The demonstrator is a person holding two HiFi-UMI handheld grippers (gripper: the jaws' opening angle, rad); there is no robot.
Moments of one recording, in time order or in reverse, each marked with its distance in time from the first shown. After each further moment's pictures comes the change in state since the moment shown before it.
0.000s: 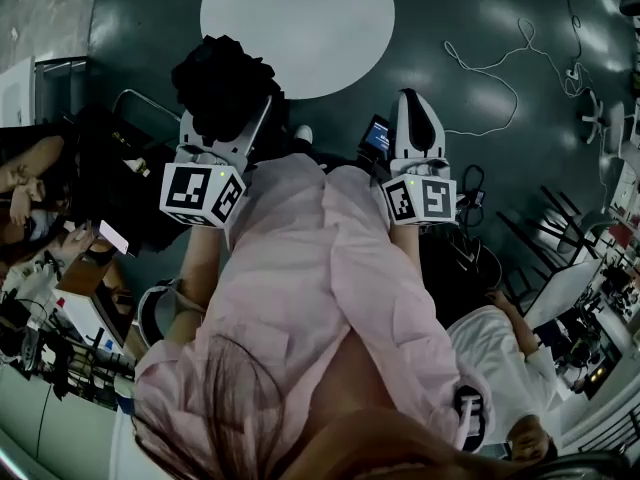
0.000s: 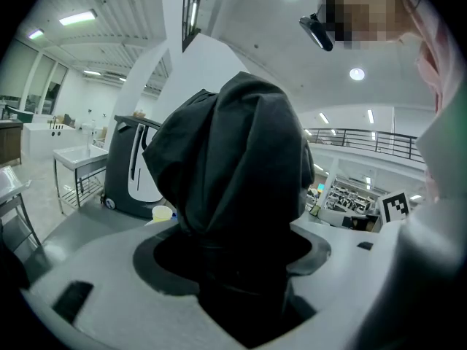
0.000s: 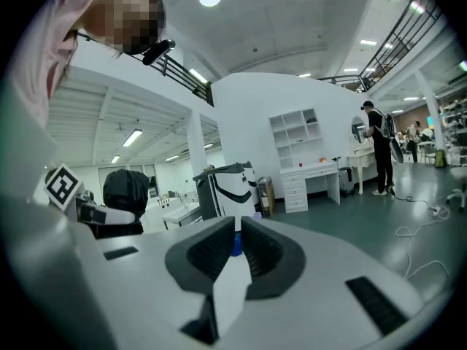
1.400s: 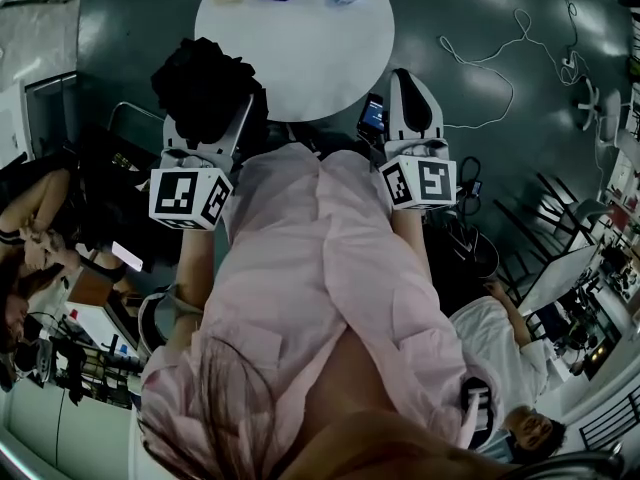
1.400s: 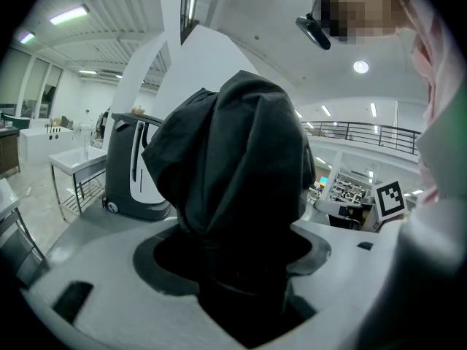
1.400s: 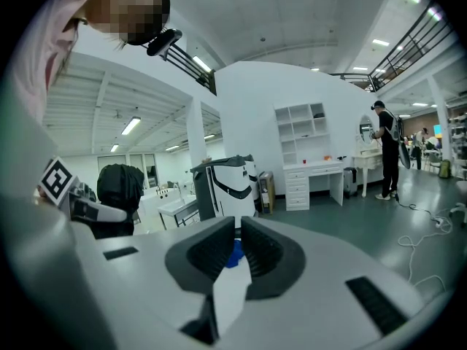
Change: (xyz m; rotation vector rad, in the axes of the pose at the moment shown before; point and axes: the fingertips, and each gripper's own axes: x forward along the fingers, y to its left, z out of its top) left arm 0.054 0.066 0.034 0.020 0.058 0.014; right arm 0.102 -0.004 0.020 -0.055 0.065 -0.002
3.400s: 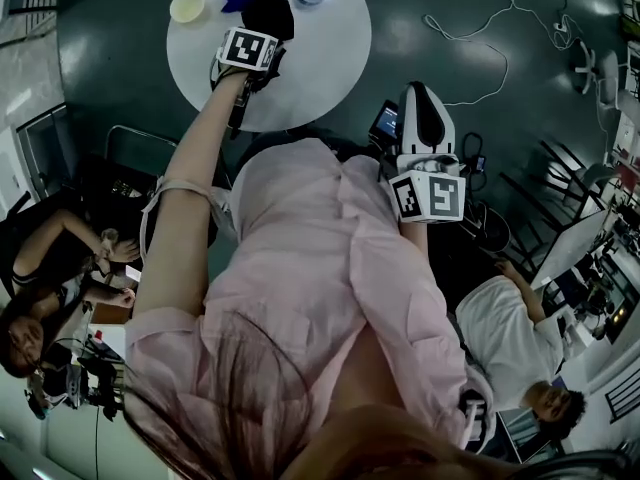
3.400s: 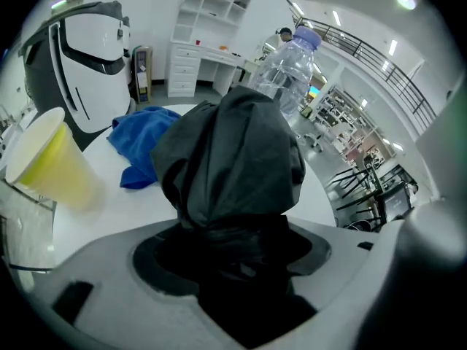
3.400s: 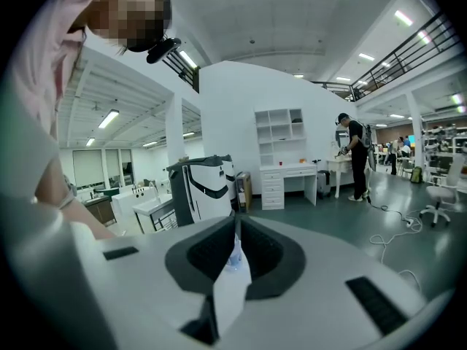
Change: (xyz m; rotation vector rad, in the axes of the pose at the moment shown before) left arm 0.240 0.042 -0.223 0.114 0.831 -0.138; right arm -0.032 -0.048 -0.001 0.006 0.011 -0.187
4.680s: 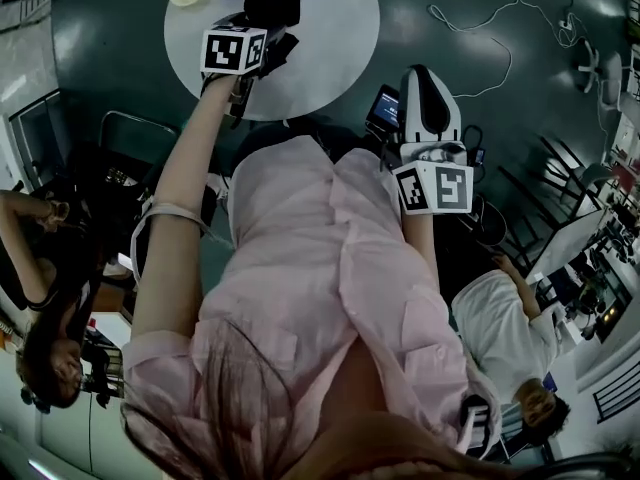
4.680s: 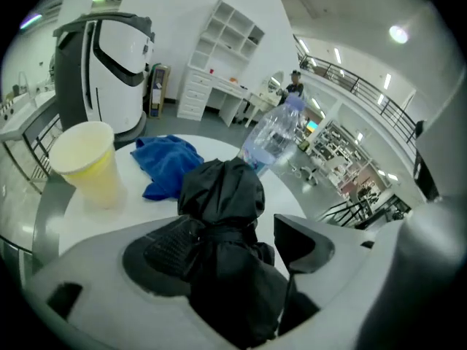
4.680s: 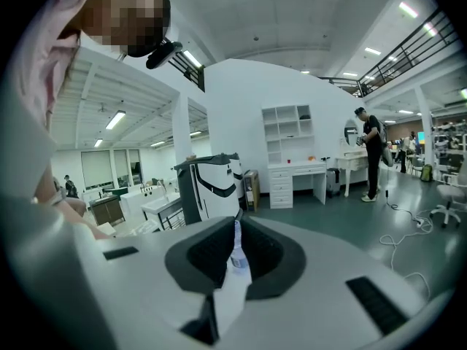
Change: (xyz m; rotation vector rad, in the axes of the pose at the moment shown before) left arm -0.049 -0.019 0.028 -0.109 -0.212 -0.047; right arm 0.015 0.002 0.011 -0.003 0.014 0.064
